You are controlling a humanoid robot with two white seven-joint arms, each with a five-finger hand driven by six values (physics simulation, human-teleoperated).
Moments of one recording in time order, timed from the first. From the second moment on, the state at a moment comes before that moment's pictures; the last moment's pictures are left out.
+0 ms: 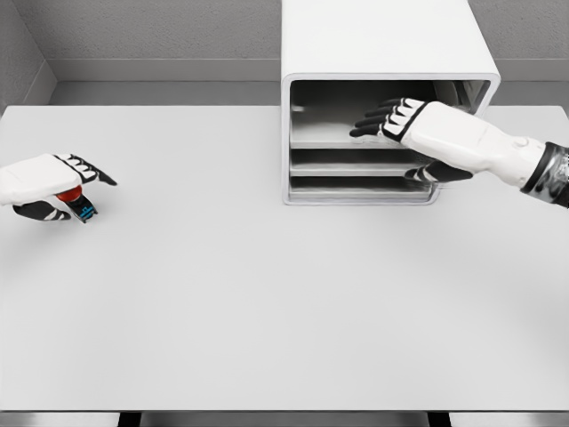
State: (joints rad) left arm -0.62 0.99 -0.74 -1.21 -0.45 -0.61 -0.21; right arm -0.47 -0.67 0.28 -1.62 0.36 -0.61 0.51
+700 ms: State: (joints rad) left arm -0.62 0.99 -0.73 -1.18 -0.44 -0.61 -0.21; right arm -0.56 -0.60 0.34 -1.40 0.37 -0.61 0.55
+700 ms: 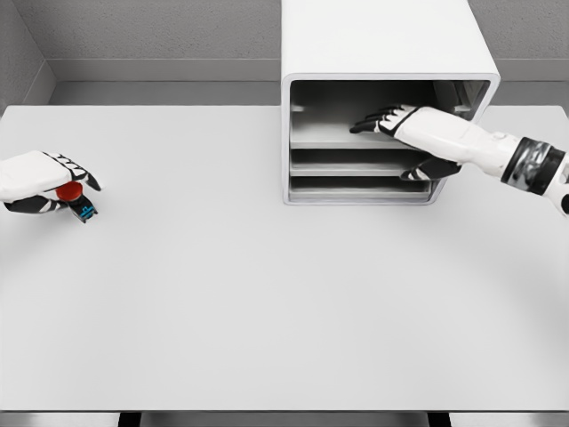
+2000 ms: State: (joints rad) left arm -0.64 1.00 -0.67 -1.49 -0.41 -0.61 -0.21; right arm -0.48 -0.61 0.34 -1.53 0.33 -0.57 0.54
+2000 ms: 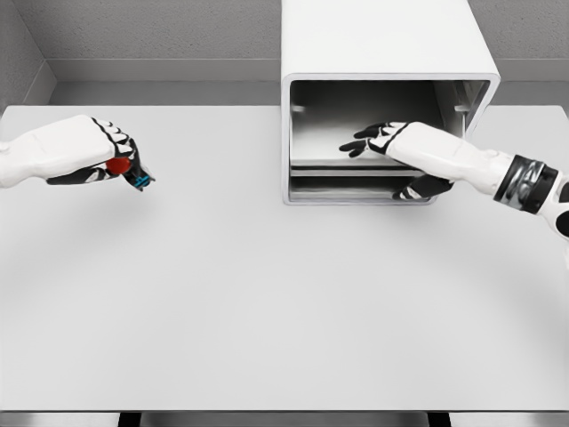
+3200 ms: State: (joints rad) left arm -0.67 0.95 -0.64 -1.68 -0.41 -0.61 -0.21; right arm -0.31 -0.72 0.22 -1.74 0.30 -0.61 0.55
